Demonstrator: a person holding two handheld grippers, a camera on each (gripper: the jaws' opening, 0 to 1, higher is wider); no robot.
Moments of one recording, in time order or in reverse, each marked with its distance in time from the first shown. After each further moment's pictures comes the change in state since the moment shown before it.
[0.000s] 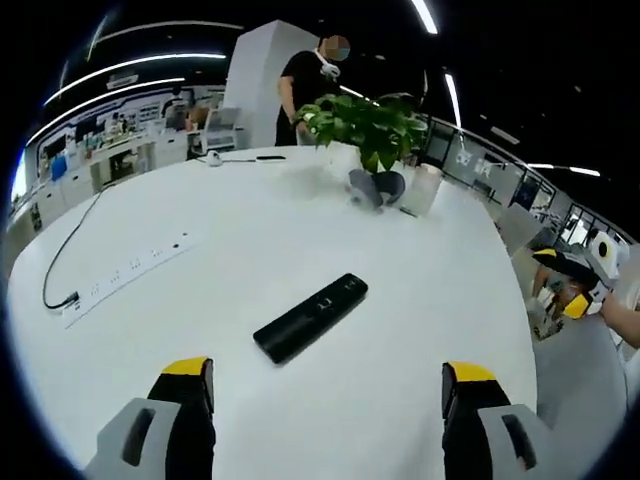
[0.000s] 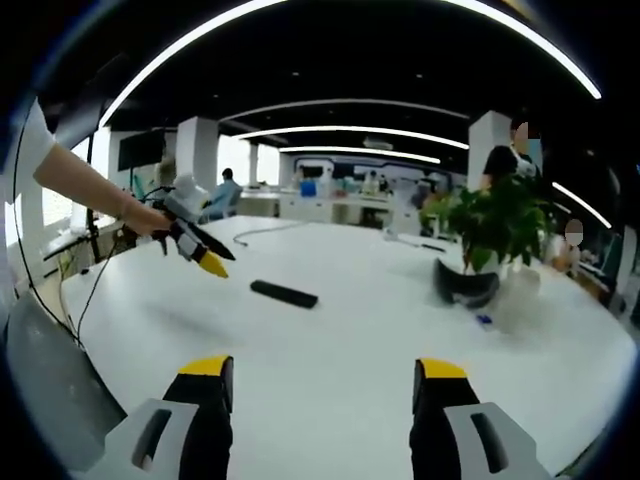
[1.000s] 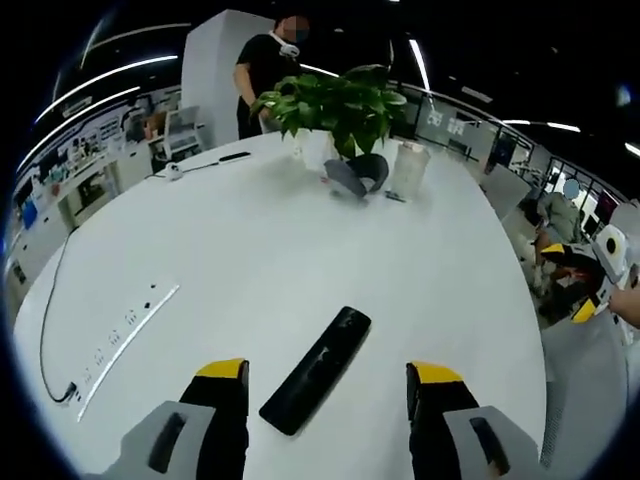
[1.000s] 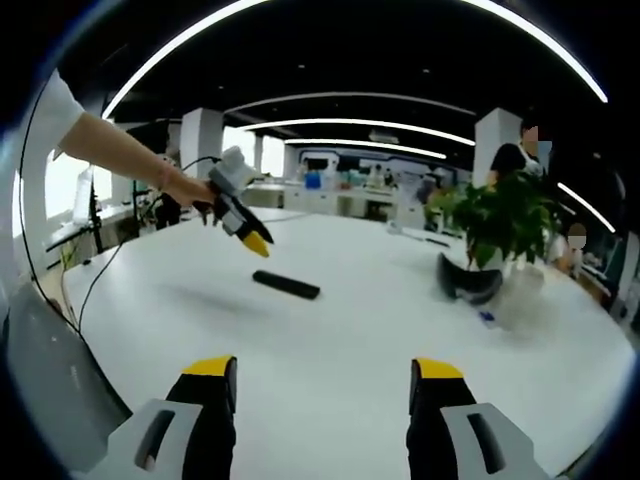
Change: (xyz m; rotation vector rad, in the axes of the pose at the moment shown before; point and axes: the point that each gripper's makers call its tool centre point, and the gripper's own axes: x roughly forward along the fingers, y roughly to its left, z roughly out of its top) left arm 0.039 0.000 0.049 0.164 0.124 -0.069; right arm 0.003 0.000 -0.008 -0.019 0.036 0.018
